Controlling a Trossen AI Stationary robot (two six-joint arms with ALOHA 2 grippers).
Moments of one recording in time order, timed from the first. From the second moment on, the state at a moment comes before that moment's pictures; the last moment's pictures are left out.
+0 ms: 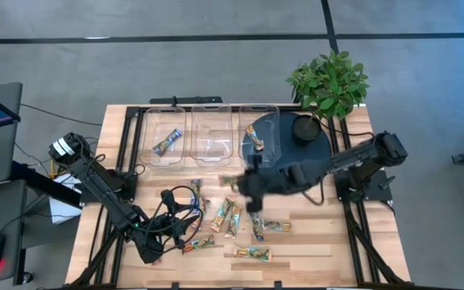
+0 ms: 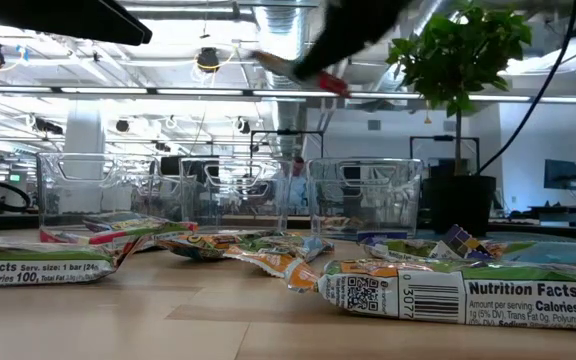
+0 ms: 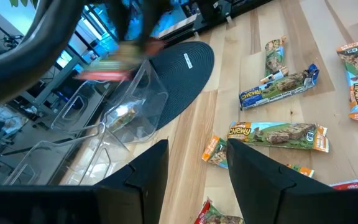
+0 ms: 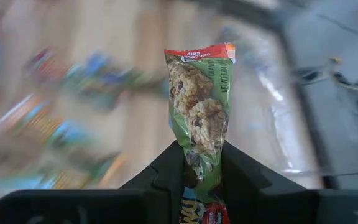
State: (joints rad) left arm -0.83 1.46 0.80 -0.17 -1.13 -0.27; right arm 0.23 1.65 1.26 -0.36 0.45 -0.16
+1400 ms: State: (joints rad) left arm -0.83 1.46 0.80 -0.25 -1.12 -0.32; right arm -0.27 2.00 1.50 -0.03 -0.01 -0.01
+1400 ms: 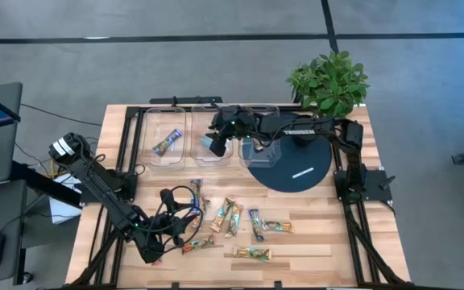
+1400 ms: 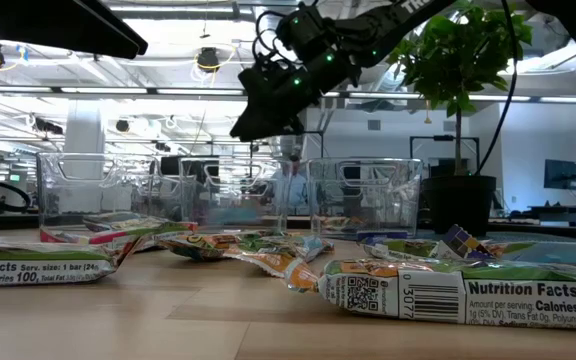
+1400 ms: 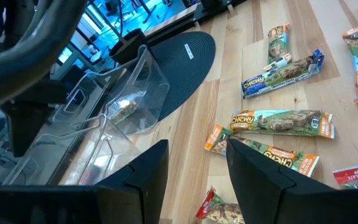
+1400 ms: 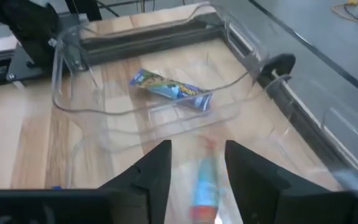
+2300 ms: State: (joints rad) left arm -0.83 1.46 0.80 -0.26 -1.11 -0.35; right arm 0.12 1.64 1.50 -0.85 0.00 -0.22
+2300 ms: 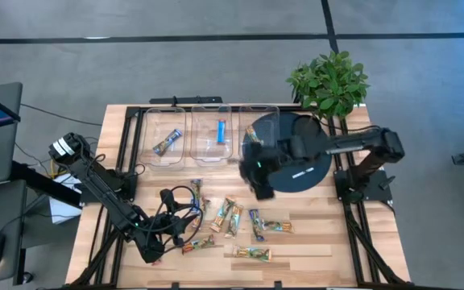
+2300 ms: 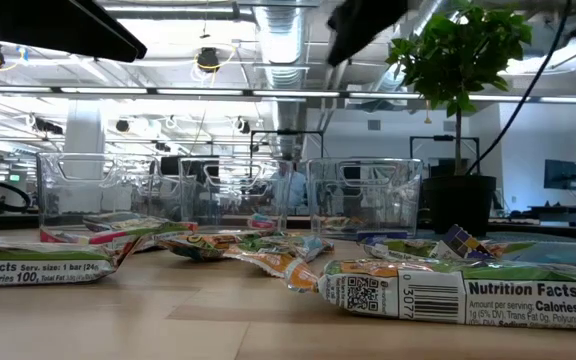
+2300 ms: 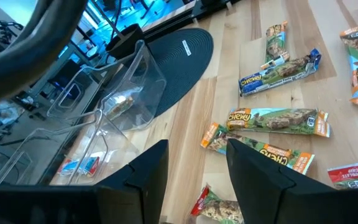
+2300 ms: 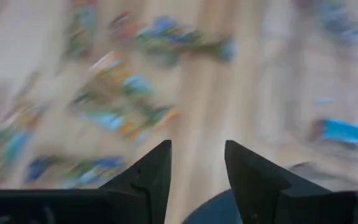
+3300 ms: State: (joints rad) left arm -0.74 1.46 0.80 -0.24 -1.05 -0.40; right arm 0.56 1.56 0.89 -0.48 0.24 0.37
